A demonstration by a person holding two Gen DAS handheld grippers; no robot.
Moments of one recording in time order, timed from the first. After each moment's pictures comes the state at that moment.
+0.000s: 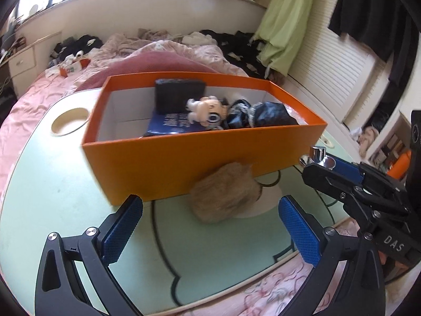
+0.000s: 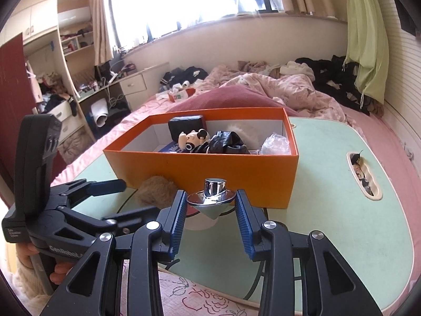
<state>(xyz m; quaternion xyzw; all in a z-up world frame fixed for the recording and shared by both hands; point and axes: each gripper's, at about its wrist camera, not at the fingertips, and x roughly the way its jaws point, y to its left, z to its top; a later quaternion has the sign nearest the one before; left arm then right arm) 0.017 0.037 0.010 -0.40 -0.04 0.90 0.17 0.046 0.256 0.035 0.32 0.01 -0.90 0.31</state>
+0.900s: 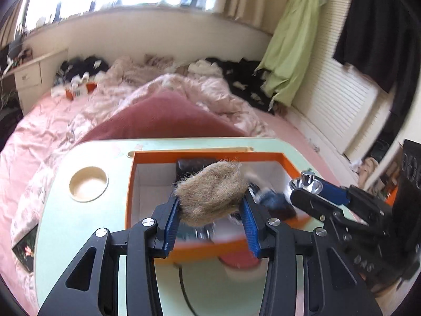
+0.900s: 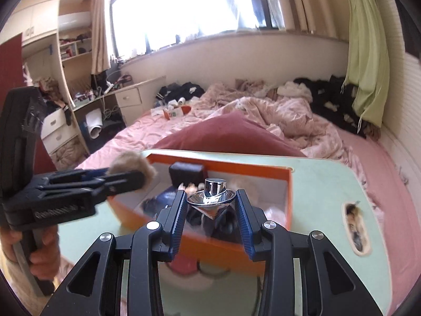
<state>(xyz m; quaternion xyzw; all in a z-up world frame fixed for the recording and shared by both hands) -0.033 0.012 0.078 -0.36 -0.07 0.92 0.16 0.001 0.225 0.083 0.29 0.01 -0.91 0.30</state>
